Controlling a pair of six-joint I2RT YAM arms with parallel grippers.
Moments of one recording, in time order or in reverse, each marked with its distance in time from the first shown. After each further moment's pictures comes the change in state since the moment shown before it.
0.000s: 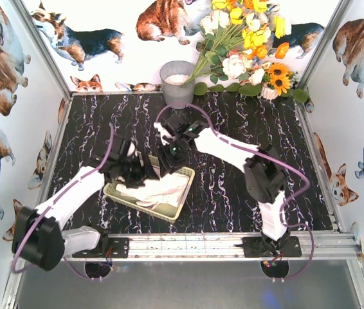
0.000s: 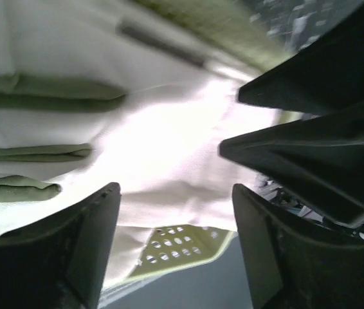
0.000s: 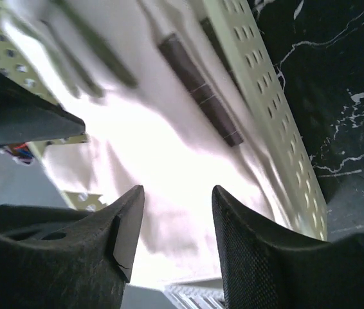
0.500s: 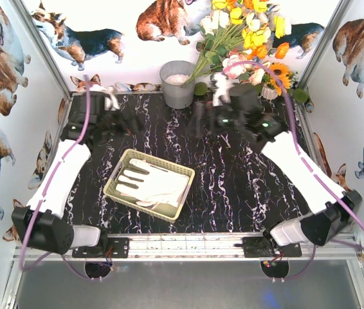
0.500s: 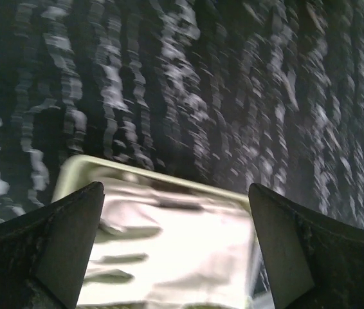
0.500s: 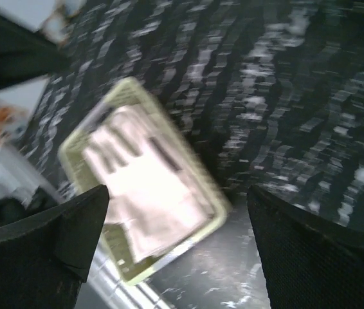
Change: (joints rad) left arm 0.155 0.092 0.566 -0.093 -0.106 0.288; right arm -0.211 -0.594 -0.114 0.134 0.128 0.038
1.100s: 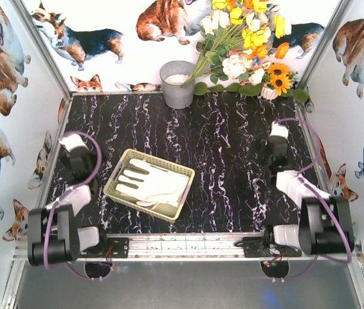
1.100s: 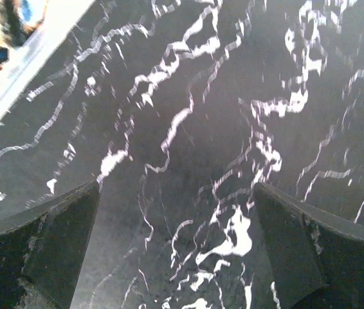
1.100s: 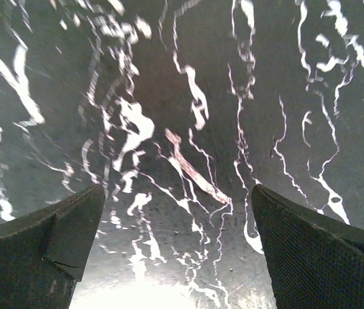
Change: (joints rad) left arm 0.387 -0.107 -0.909 1.079 -0.486 0.185; right arm -0.552 -0.171 -0.961 0.714 0.448 -0.144
